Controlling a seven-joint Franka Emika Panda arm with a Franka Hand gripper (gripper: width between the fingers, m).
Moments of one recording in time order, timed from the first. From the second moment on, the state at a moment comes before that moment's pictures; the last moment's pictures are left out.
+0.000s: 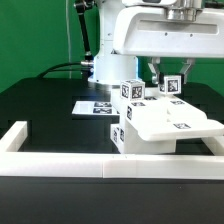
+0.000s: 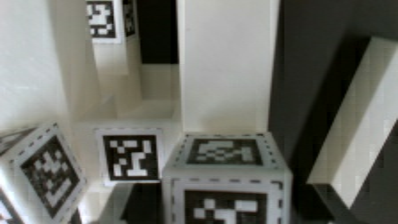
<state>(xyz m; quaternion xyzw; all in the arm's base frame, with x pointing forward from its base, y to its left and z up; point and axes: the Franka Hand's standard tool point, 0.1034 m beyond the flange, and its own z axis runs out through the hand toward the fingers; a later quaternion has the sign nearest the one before) 0.559 0.059 0.122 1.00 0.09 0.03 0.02</state>
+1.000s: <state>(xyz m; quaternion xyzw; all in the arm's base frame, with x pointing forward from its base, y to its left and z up) 0.563 0.061 0.122 0.99 -0.16 0.04 0.01</state>
